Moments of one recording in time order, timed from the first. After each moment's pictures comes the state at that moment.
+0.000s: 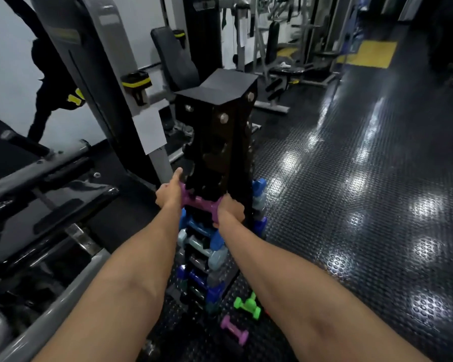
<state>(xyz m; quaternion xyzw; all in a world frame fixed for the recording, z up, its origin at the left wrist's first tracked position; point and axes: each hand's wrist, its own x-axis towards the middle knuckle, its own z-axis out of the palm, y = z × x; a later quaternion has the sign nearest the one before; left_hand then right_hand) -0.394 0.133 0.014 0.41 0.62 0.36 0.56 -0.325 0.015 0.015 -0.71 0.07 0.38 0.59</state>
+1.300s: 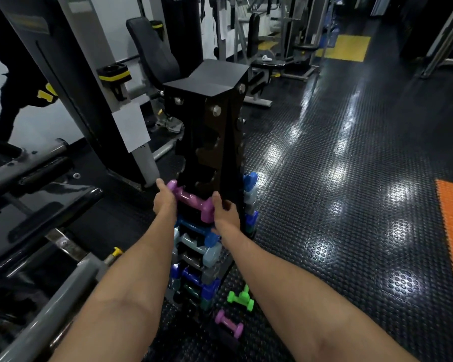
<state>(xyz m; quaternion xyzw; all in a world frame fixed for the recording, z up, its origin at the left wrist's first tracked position) -0.394 0.135 -0.020 0.43 0.63 0.29 0.58 -0.334 -0.008 -0.021 -0.71 -0.03 0.37 0.60</state>
